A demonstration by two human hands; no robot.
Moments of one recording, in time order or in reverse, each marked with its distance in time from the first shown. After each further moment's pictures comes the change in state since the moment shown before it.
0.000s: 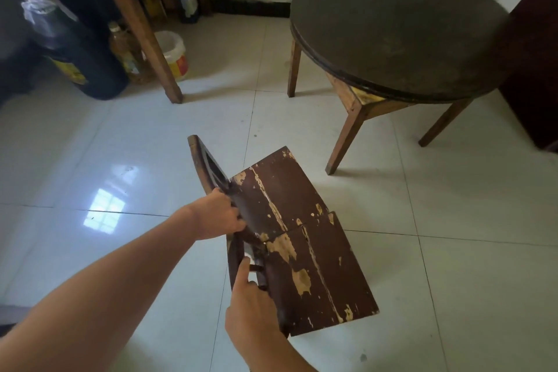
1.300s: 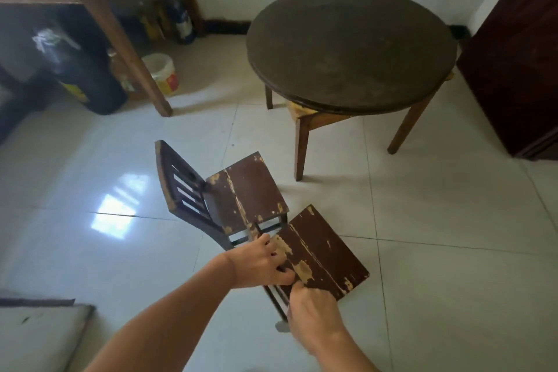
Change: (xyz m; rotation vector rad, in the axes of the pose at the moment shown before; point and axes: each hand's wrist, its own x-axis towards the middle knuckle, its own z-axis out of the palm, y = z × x) left_hand 0.126 0.162 -0.187 -0.142 0.487 0.122; right_hand -0.120 0.249 -0.145 -0.385 0.062 -0.126
